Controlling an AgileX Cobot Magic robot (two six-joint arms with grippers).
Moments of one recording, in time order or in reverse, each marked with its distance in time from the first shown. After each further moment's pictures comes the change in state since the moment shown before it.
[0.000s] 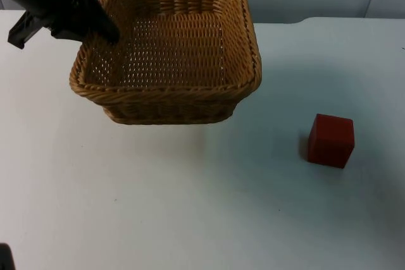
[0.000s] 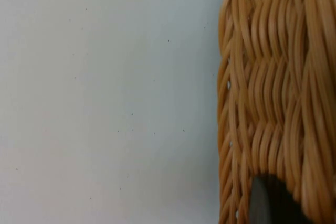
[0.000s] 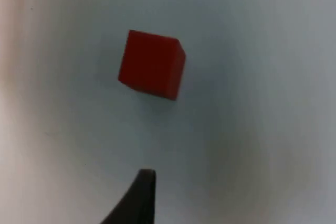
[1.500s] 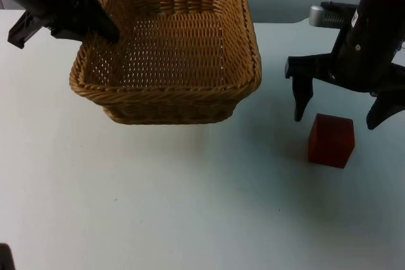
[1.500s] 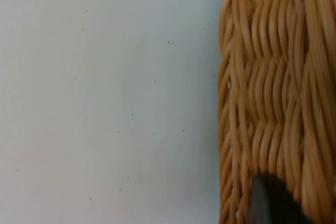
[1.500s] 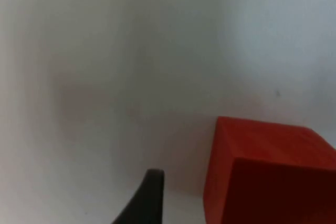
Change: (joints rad) right arm 0.389 0.904 -0.639 -0.391 0.122 0.710; left arm 0.000 0.000 0.000 0.000 -0.002 0.000
